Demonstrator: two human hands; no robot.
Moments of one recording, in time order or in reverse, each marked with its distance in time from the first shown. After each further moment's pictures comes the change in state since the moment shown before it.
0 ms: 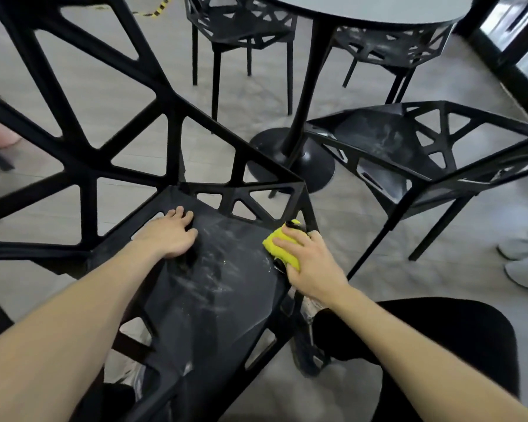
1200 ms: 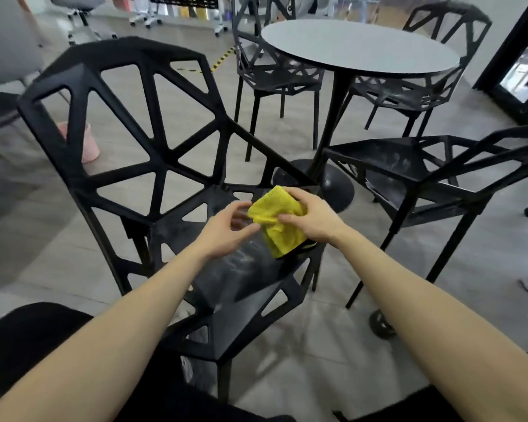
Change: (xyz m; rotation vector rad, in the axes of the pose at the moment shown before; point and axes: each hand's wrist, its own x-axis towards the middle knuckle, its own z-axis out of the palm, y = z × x) left_hand -0.159 0.063 0.004 -0.918 0.376 0.341; right_hand 0.001 -0.081 -0.091 0.444 -0.016 0.030
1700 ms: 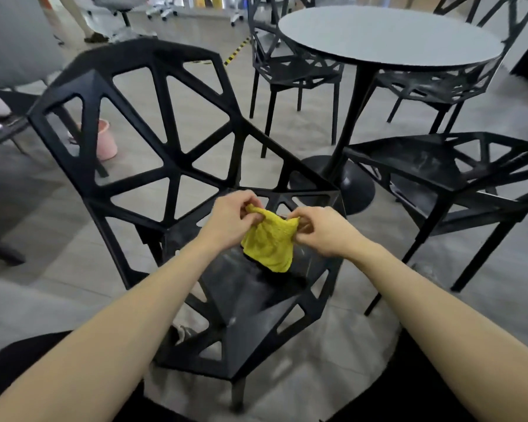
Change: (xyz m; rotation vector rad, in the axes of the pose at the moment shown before) left_hand 0.030 0.019 -0.032 0.220 0.165 0.163; right_hand 0.023 0.000 0.008 -0.320 -0.141 -0.101
